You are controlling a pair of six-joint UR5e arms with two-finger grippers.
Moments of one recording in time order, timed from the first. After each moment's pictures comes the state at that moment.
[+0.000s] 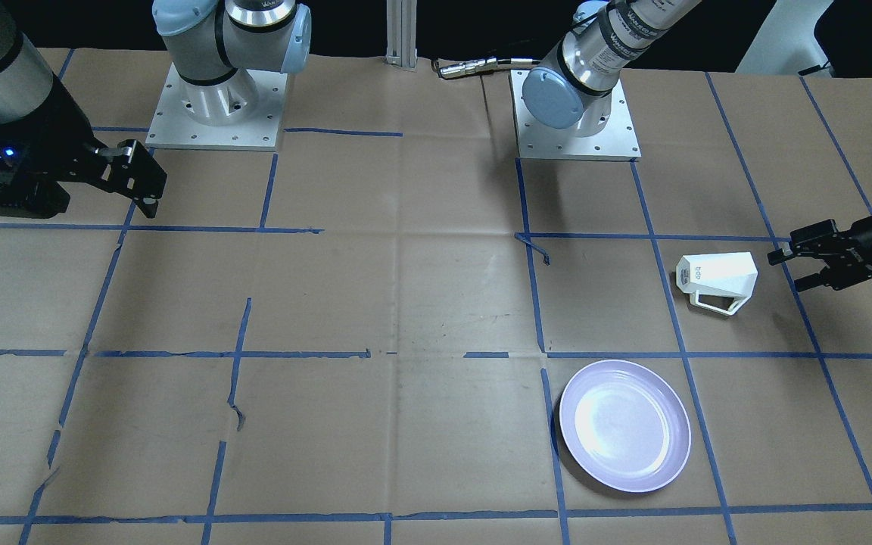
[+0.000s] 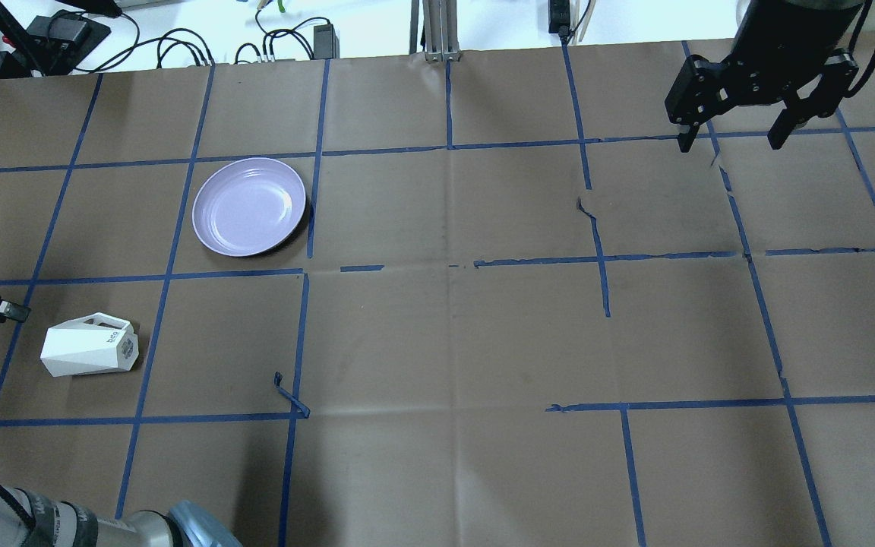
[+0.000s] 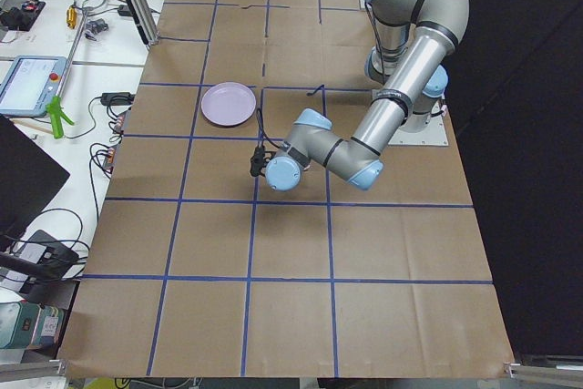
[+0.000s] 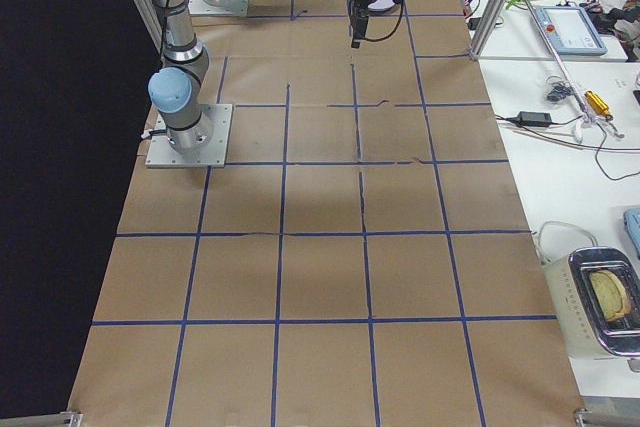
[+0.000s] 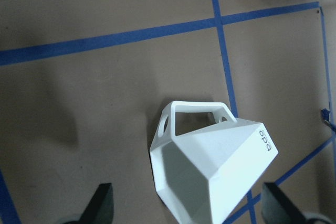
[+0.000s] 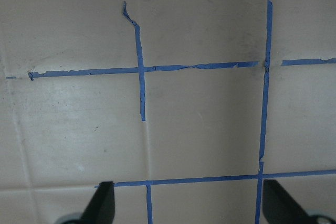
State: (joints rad) left arm -0.61 -2.03 -1.67 -1.61 1.24 1.30; right arm 1.47 -1.48 1.43 -1.44 -1.60 -0.06
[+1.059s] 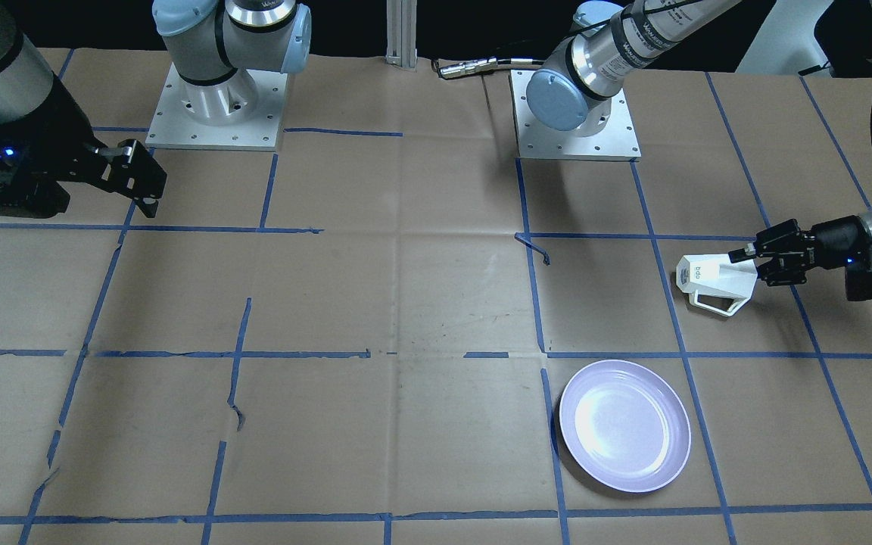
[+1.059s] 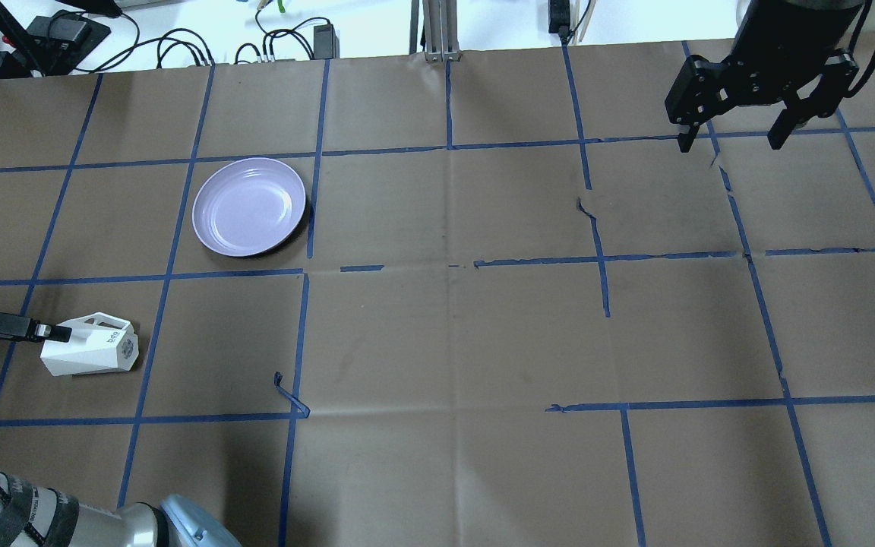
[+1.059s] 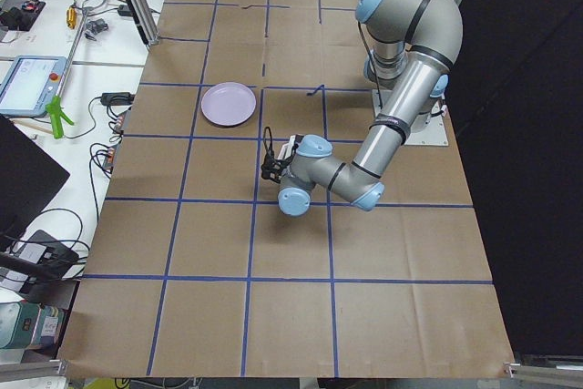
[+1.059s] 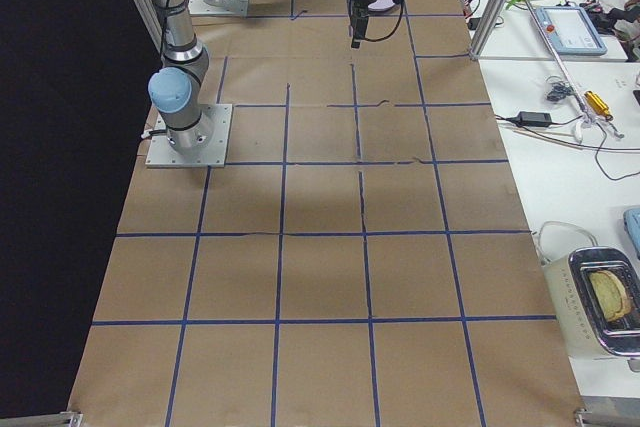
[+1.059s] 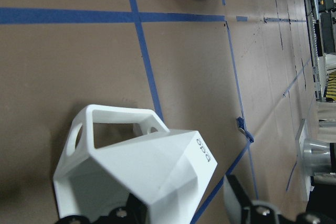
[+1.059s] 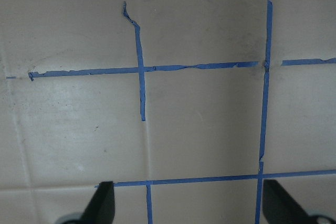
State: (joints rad) left arm -0.58 -2.09 -1.70 -1.82 1.13 1.44; right arm 1.47 -1.48 1.43 -1.44 -1.60 -0.06
